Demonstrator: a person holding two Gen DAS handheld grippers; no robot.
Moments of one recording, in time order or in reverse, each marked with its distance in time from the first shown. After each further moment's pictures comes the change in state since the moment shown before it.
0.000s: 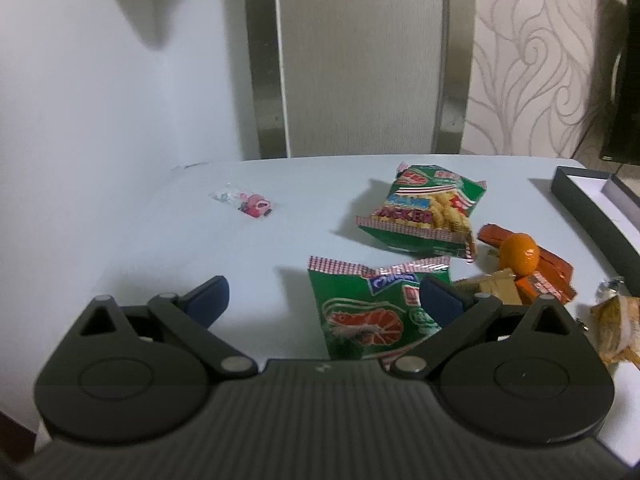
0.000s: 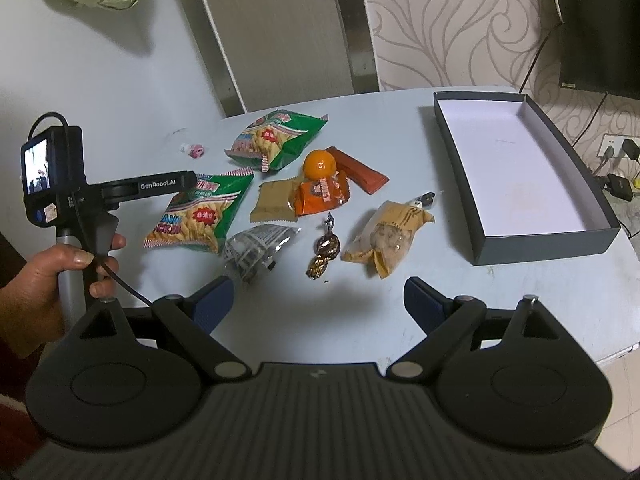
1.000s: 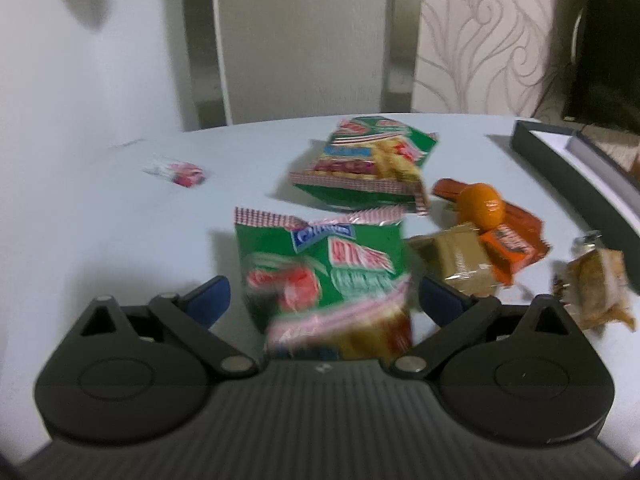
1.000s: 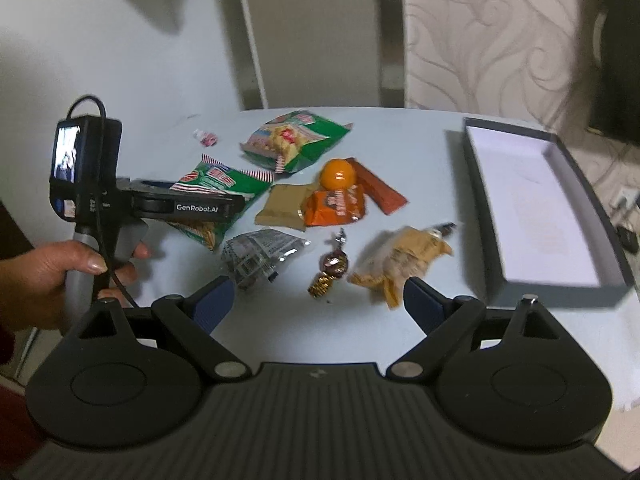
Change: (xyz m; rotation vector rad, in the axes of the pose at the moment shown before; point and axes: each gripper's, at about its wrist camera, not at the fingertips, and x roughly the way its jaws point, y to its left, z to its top) left arm 0.027 -0.019 -0.019 0.071 0.077 -0.108; right arm 0.031 0.013 0.011 -0.170 -0.014 0.014
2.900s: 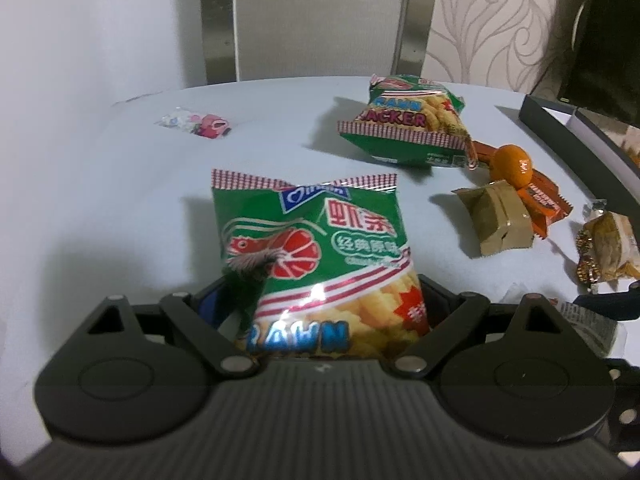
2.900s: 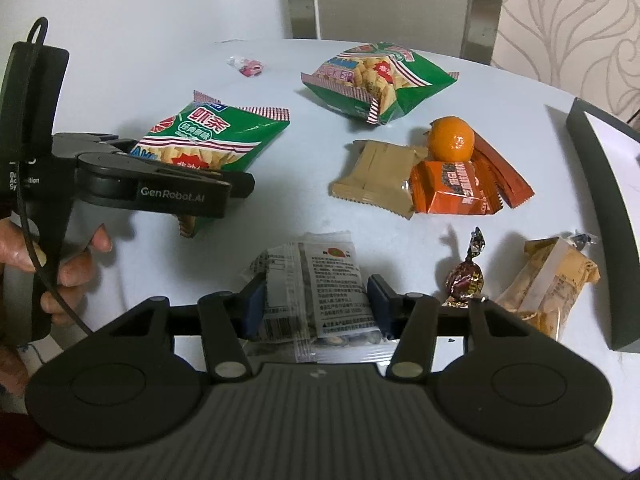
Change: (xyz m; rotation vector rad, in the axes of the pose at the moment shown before) left arm 0.010 0.048 -0.017 -0.019 0.094 -0.100; right arm 0.117 0.069 0.014 -0.095 0.173 0.024
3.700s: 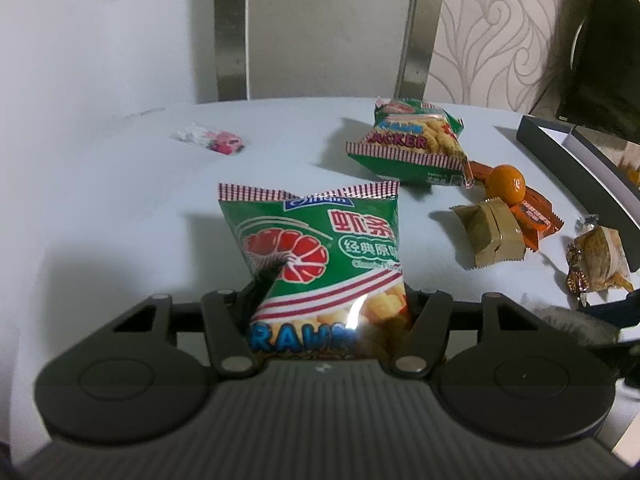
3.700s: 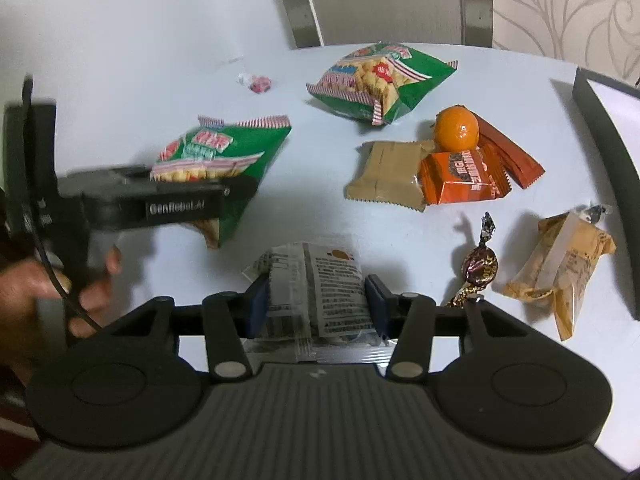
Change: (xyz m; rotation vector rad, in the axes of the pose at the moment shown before) left arm -0.021 0.006 -0.002 -0.020 -0.062 0.020; right arm -0.014 -0.019 0.002 0.127 -0.011 0.142
